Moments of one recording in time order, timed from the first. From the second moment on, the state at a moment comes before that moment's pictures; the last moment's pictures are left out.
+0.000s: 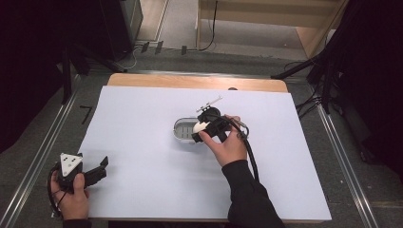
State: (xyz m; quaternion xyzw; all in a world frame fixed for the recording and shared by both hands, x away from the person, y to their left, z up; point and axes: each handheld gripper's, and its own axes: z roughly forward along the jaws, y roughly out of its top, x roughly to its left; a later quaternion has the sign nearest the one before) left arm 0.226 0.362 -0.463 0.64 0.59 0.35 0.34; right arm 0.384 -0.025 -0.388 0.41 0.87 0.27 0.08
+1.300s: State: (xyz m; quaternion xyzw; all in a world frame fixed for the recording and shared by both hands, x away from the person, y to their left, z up) left arm 0.226 0.363 -0.463 0.64 0.59 0.35 0.35; right arm 0.408 0.009 -0.406 0.42 0.87 0.25 0.07
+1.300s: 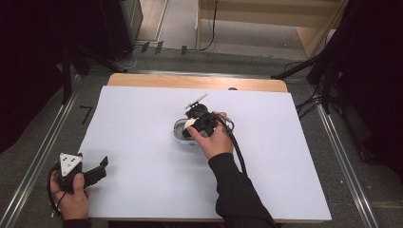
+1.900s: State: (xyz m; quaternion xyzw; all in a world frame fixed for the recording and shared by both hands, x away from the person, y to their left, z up) left arm 0.226 0.364 -0.463 0.64 0.59 0.35 0.35; right arm 0.412 0.009 -0.414 0.44 0.86 0.25 0.06
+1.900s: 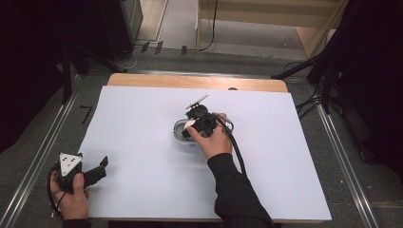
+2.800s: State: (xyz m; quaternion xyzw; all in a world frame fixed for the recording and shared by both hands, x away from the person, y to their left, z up) left arm 0.225 0.364 -0.463 0.64 0.59 0.35 0.35; right arm 0.401 -0.040 -0.391 0.47 0.83 0.28 0.08
